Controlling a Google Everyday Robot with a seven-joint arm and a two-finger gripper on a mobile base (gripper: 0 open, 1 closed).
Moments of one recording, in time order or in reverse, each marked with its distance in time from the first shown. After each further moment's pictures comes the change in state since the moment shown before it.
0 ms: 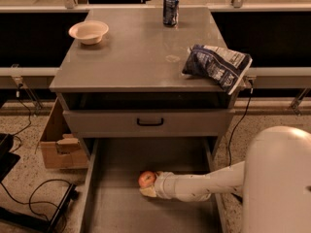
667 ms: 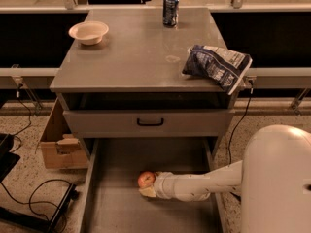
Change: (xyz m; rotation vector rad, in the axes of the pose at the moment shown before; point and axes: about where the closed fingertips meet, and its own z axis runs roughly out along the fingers) arm -0.005 0.007 0.005 -0.015 0.001 -0.012
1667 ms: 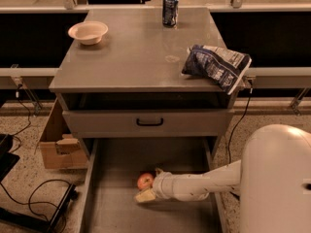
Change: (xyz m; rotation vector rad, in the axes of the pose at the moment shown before) arm -0.001 0.003 0.002 -0.006 0.000 -0.001
